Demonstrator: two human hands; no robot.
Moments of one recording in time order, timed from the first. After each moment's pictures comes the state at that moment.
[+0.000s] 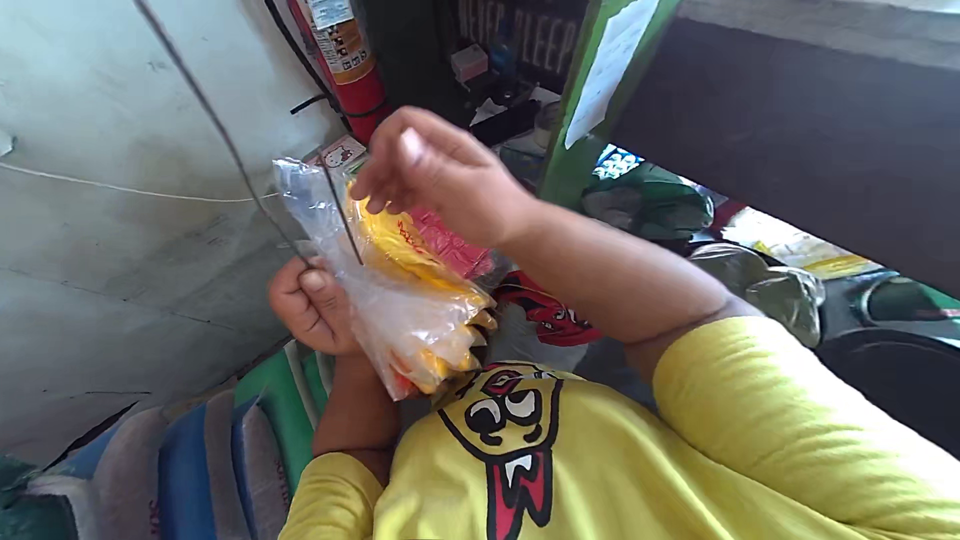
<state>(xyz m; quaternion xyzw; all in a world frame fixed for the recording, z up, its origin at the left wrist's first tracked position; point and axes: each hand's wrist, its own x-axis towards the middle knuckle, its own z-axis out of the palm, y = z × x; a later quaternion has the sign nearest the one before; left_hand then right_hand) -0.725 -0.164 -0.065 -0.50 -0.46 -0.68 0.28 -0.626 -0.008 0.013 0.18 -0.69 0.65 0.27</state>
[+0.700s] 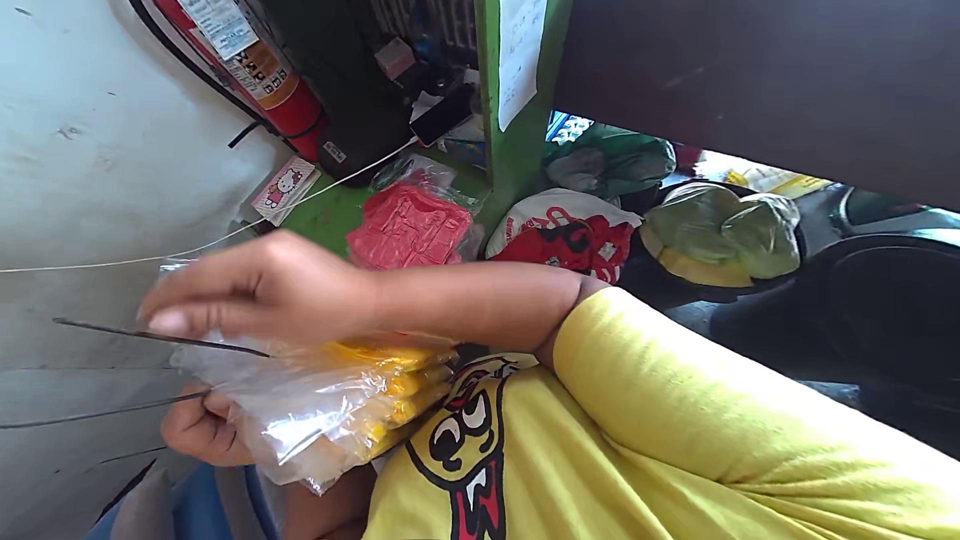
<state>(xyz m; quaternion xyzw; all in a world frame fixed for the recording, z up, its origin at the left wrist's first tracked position) -0.747 -0.225 -0.066 -0.54 -0.42 -0.73 0.02 -0.654 -0.061 0.013 0.21 -0.70 0.51 0.45</state>
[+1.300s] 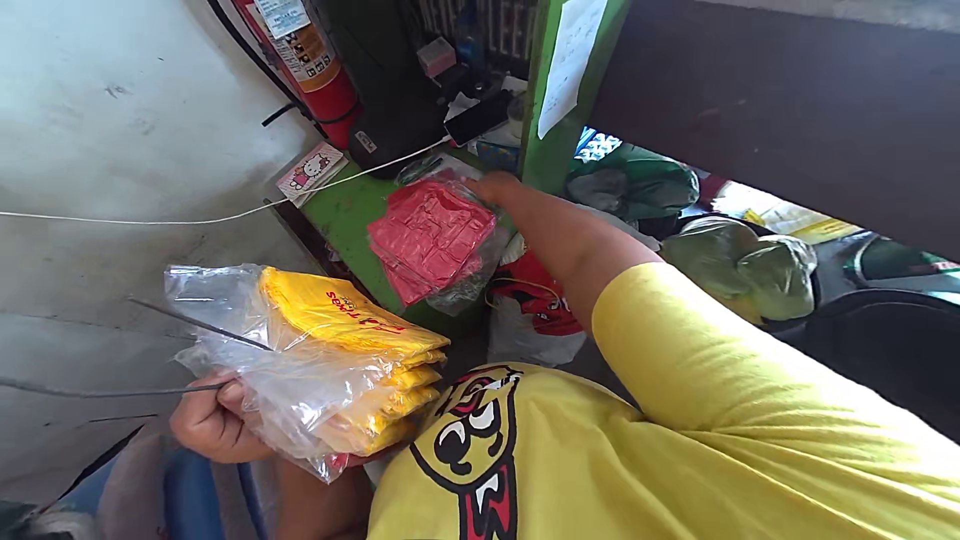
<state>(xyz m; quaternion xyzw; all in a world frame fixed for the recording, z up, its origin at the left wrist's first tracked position) -0.739 -0.254 -0.069 -0.51 -0.56 -0.58 0.30 -0.658 0.199 -0.181 -0.48 -0.81 0.32 -0.03</state>
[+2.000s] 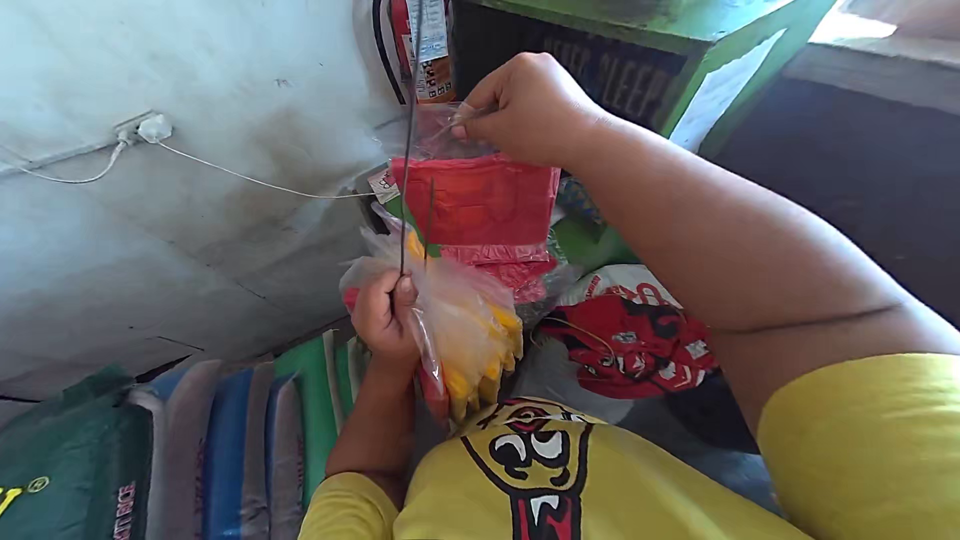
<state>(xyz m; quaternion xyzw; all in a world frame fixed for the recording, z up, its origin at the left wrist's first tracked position) -0.731 -0.199 -0.081 -0.47 -0.58 -0.57 0.34 -0.666 0.037 0.087 -0.08 -0.94 0.25 0.23</state>
